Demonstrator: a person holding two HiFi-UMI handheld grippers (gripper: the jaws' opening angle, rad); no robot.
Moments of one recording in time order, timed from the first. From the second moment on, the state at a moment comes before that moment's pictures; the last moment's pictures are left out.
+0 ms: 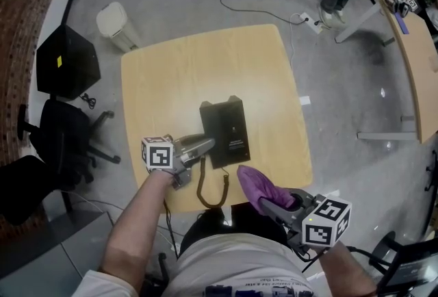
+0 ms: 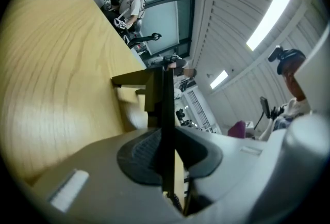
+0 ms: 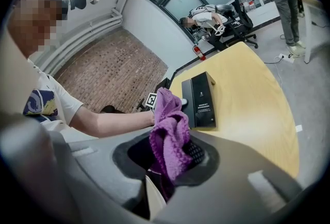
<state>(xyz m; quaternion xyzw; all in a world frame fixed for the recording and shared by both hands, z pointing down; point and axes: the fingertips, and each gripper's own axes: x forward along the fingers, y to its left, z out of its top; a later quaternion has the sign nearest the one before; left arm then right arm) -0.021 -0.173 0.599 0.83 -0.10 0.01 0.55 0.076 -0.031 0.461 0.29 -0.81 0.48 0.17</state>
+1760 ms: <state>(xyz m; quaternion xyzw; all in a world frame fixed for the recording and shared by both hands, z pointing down) -0.110 -0.049 0.447 0.86 -0.21 -0.08 0.45 0.032 -0.023 0.444 0.32 -0.86 0.34 0.20</state>
